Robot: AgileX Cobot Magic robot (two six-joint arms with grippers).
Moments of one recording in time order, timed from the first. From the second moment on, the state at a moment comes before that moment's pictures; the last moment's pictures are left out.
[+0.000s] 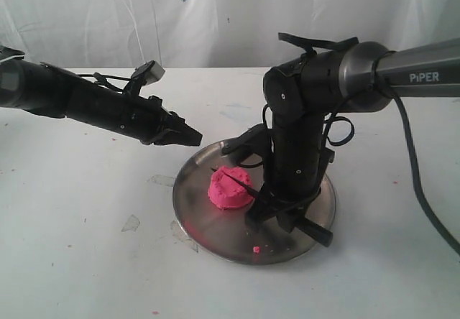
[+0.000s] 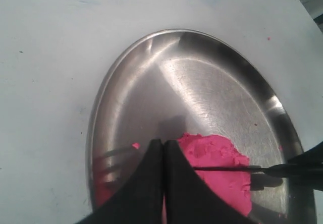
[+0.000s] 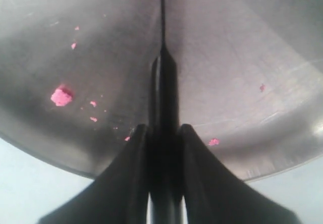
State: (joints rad) left arm -0.13 2.13 -1.40 -1.34 0.89 1.30; right arm 0.58 1.98 -1.33 -0.03 1.03 -0.21
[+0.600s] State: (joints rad) left arm -0.14 2.13 -1.40 -1.33 0.90 1.30; right arm 0.58 2.02 -1.37 -0.03 1.02 -0.23
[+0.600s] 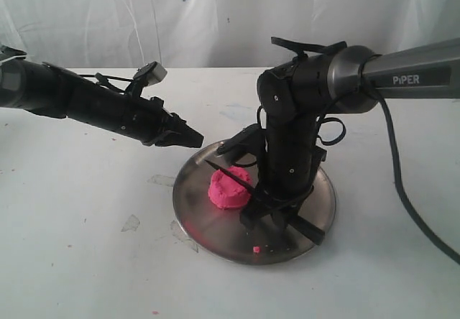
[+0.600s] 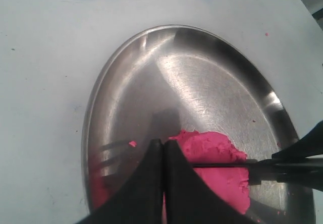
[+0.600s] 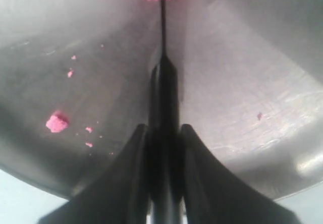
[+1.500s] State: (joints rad) left arm -0.17 2.17 -1.40 -1.33 0.89 1.30; right arm 0.58 2.08 -1.43 -0.02 1.04 -0.24
